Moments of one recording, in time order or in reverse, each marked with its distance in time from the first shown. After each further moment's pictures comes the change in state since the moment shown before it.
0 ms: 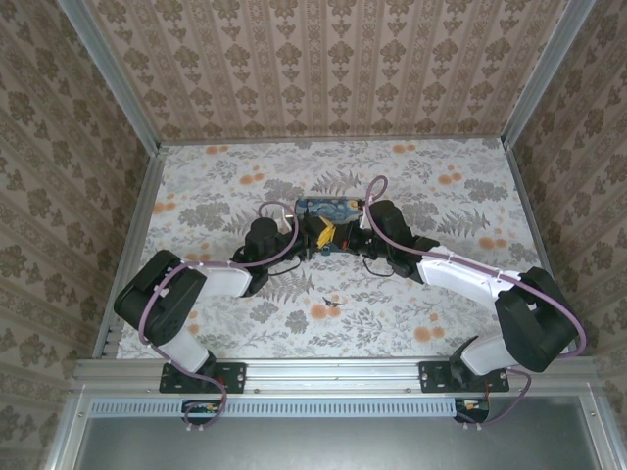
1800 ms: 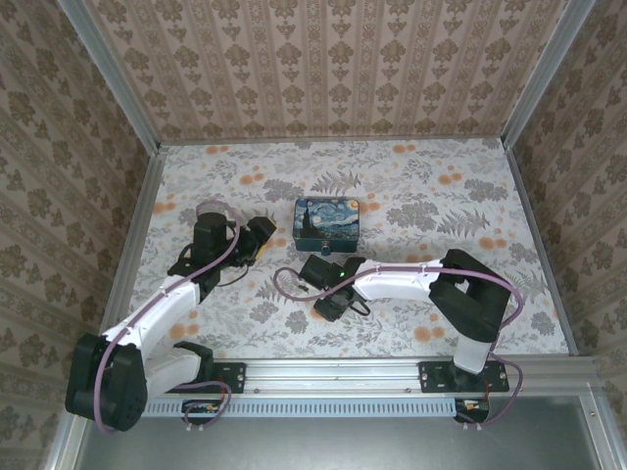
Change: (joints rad) left arm 0.328 -0.521 -0.023 -0.903 -0.021 0.519; right arm 0.412 0.353 0.240 -0.659 0.314 -0.792
